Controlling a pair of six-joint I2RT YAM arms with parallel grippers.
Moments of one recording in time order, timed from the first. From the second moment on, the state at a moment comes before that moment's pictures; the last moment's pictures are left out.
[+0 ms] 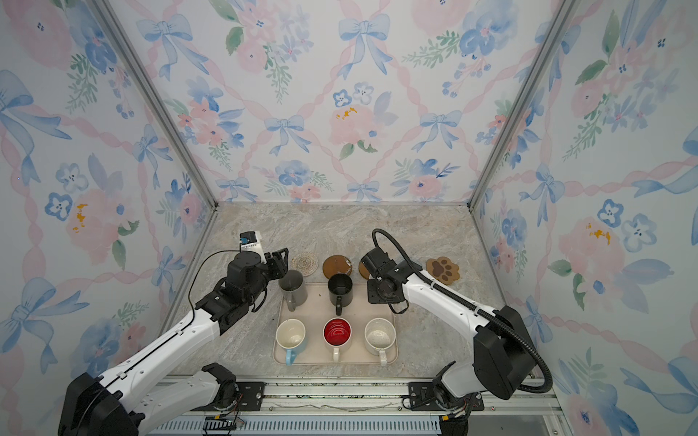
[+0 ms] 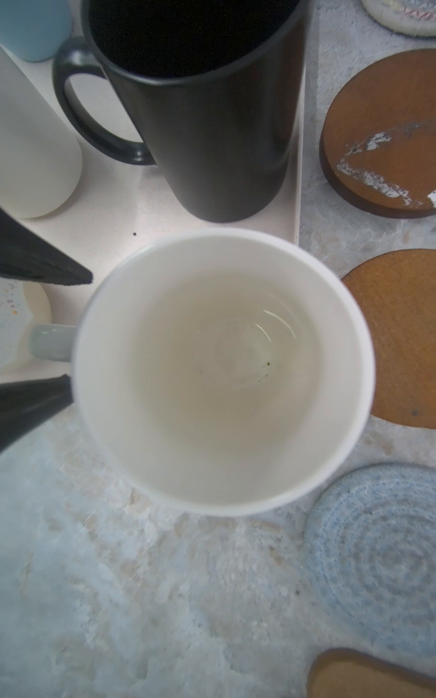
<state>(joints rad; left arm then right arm) -0.50 1.02 0.70 -0.06 -0.32 -0.53 0.66 1.46 1.06 -0.85 0.13 0.58</state>
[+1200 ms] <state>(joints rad) -0.50 0.98 0.68 -0.05 -0.32 -0.53 0.61 1.43 1.01 -0.80 0.12 0.58</state>
